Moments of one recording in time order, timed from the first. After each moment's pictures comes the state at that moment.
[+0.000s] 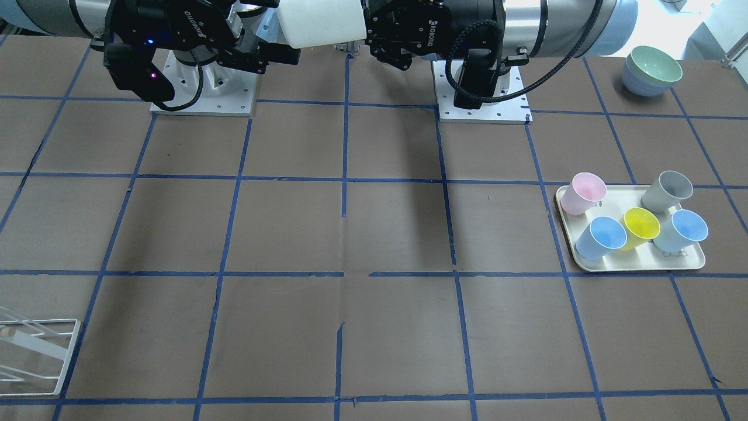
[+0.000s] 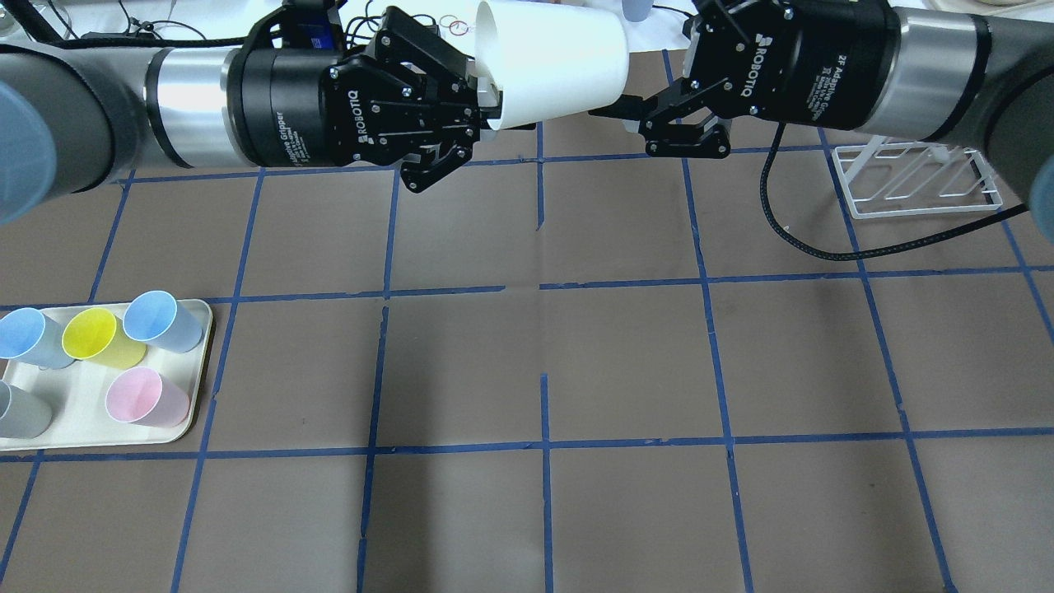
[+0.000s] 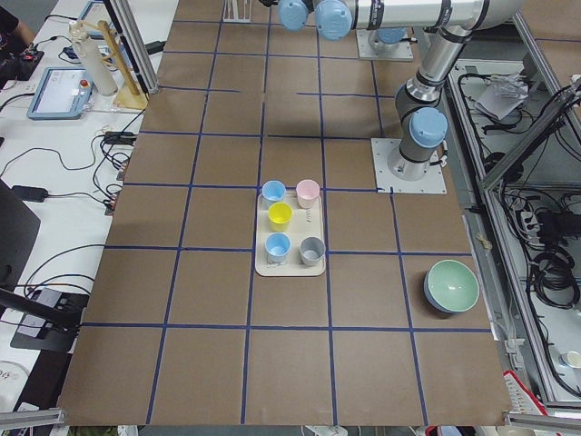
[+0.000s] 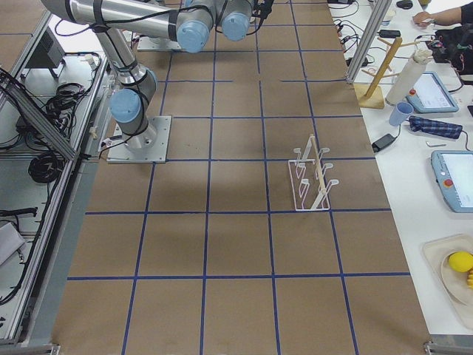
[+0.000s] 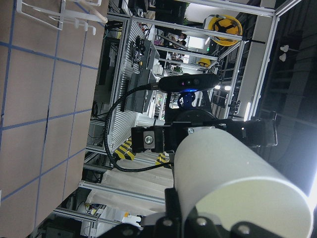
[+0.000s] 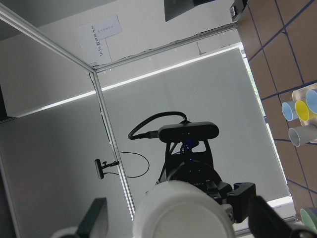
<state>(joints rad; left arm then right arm) -1.51 -1.50 -1.68 -2.22 0.10 0.48 1.40 -1.74 1.83 -1.24 0.04 -0.12</state>
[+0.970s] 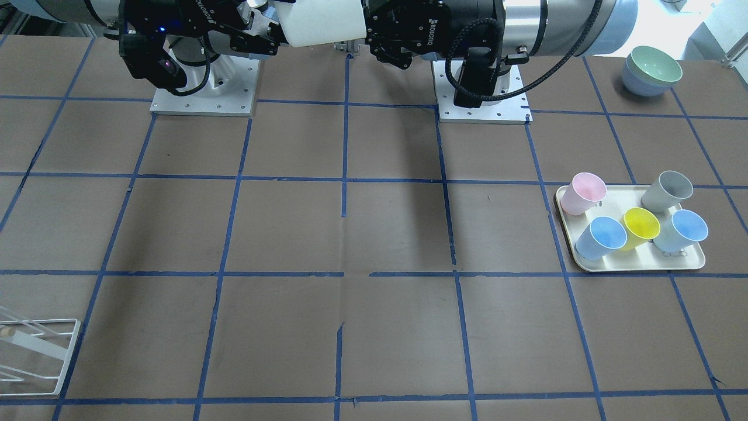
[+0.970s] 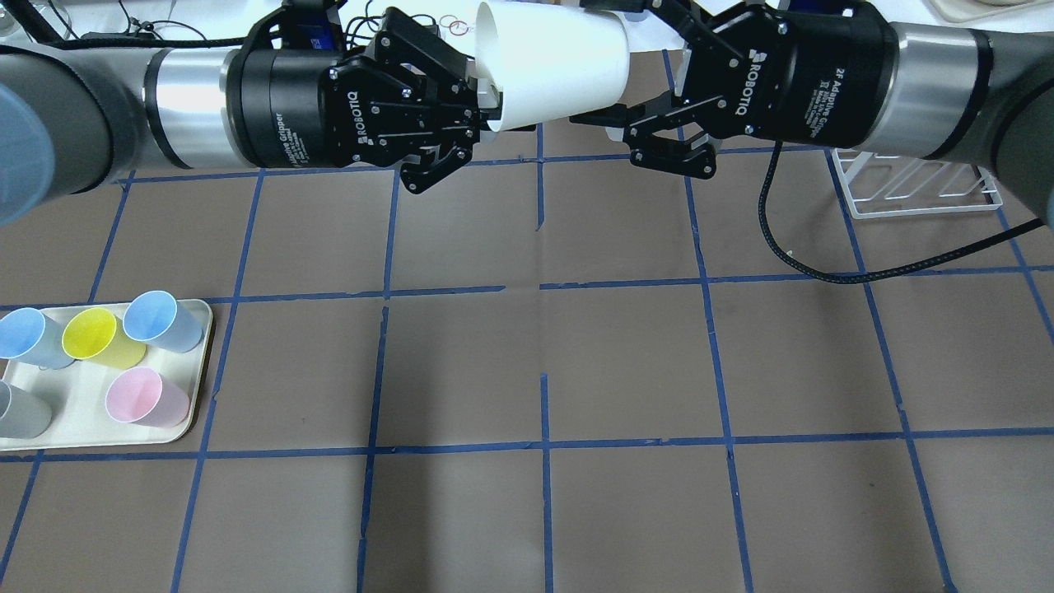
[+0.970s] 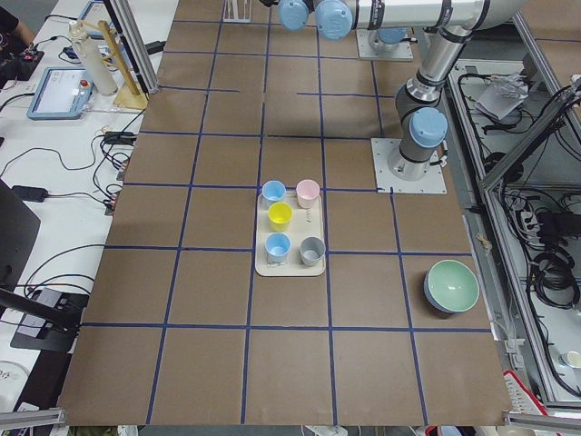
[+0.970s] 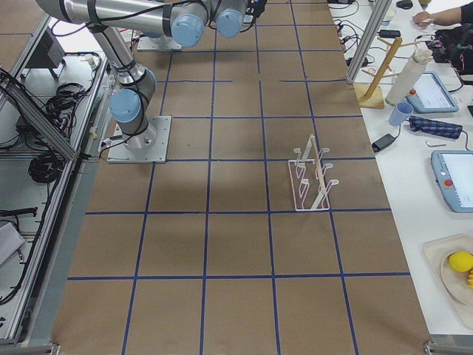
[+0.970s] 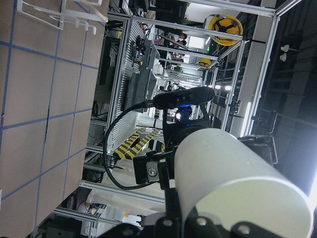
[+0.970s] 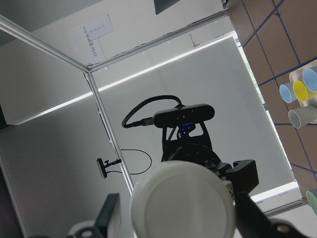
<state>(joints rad) -1.51 -1.50 -1.68 -2.22 0.10 0.48 1.41 -1.77 1.83 -1.15 0.03 -0.12</state>
